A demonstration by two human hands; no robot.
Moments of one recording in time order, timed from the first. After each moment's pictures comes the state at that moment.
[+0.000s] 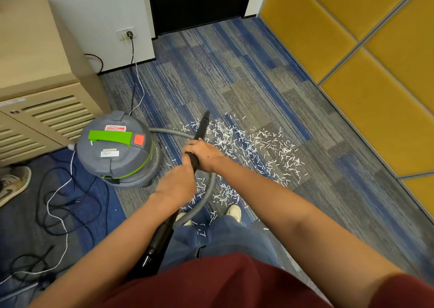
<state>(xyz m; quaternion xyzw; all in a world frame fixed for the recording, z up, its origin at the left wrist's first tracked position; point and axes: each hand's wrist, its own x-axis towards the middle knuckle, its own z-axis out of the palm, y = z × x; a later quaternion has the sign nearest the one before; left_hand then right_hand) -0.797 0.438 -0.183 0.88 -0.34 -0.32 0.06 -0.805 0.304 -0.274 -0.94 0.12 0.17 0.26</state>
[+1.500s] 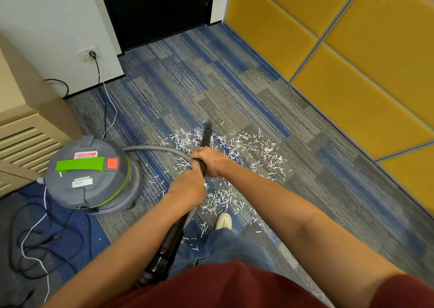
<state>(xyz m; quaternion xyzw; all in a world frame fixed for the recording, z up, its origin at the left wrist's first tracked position) -0.827 0.351 -0.165 0.83 -0.40 -0.38 0.04 -0.856 0.222 -0.256 -0.93 0.19 0.20 0.25</state>
